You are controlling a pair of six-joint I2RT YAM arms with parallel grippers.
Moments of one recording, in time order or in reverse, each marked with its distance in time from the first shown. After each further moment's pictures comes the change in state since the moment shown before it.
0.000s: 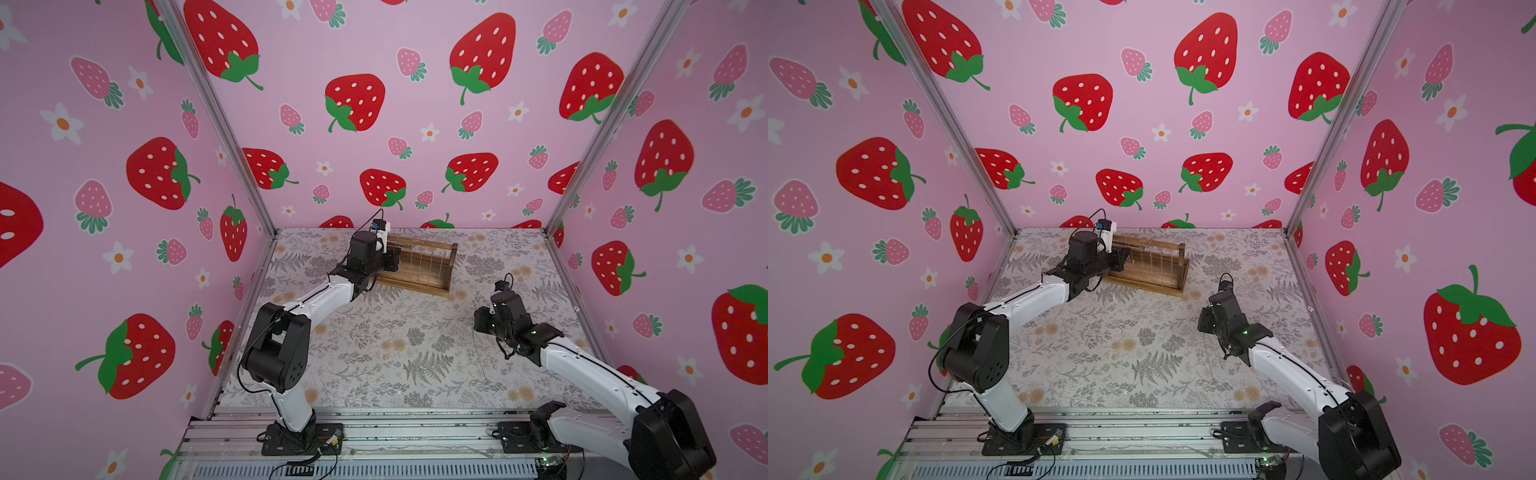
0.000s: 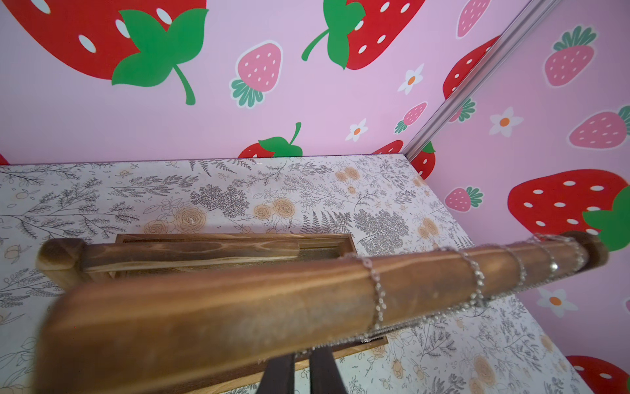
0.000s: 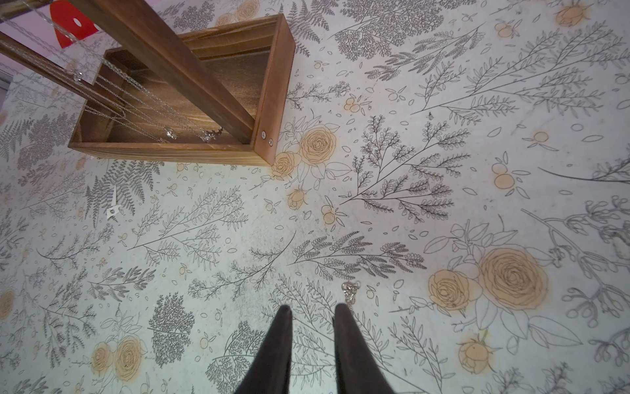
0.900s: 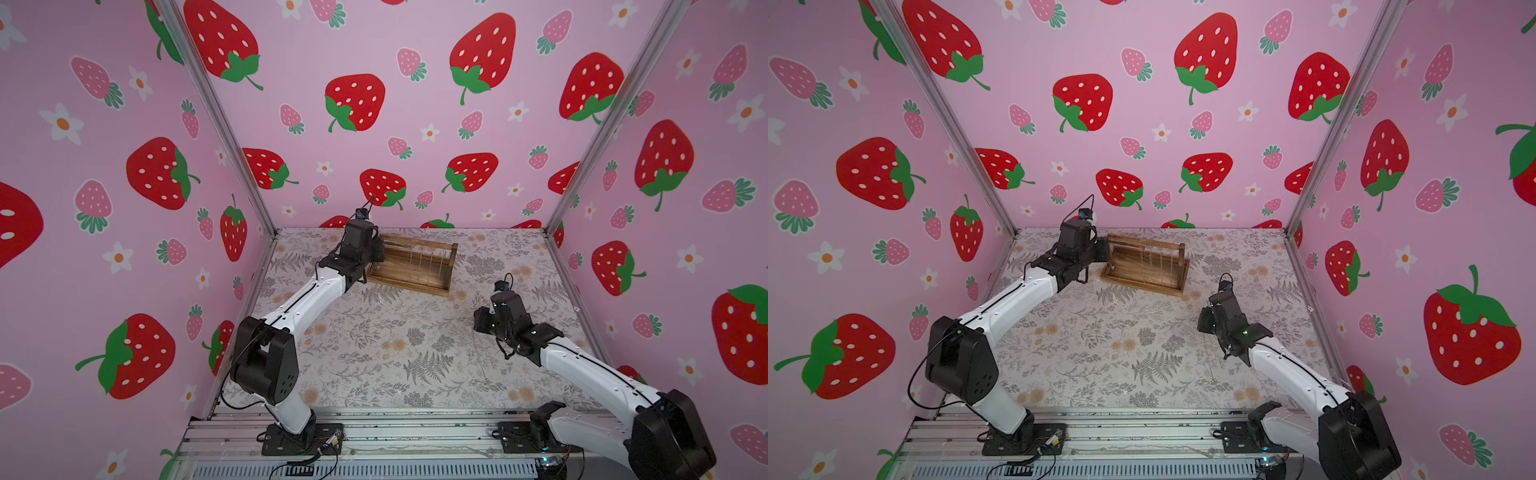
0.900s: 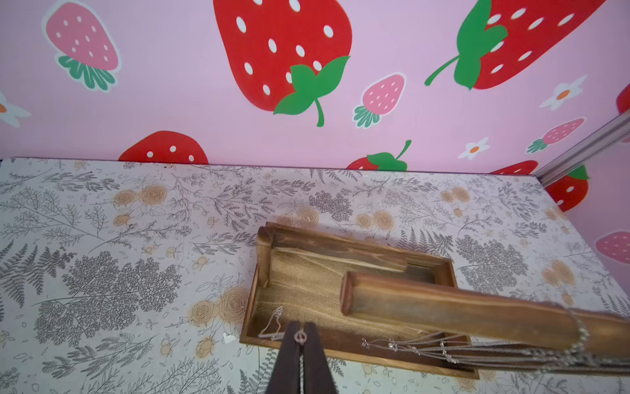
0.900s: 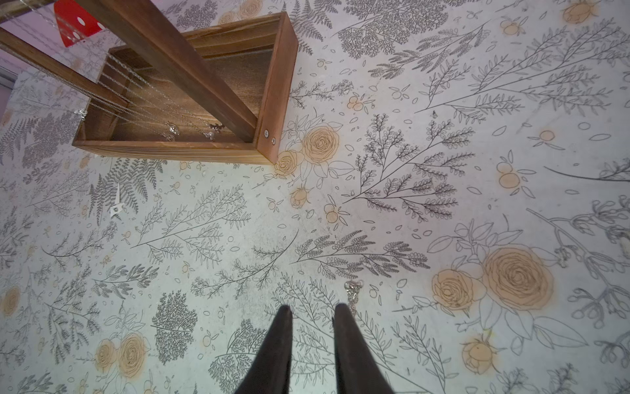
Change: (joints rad) left arm 0.015 -0.092 0.146 -0.378 -0.373 0.032; right arm 0.000 0.000 0.000 0.002 -0.009 0.000
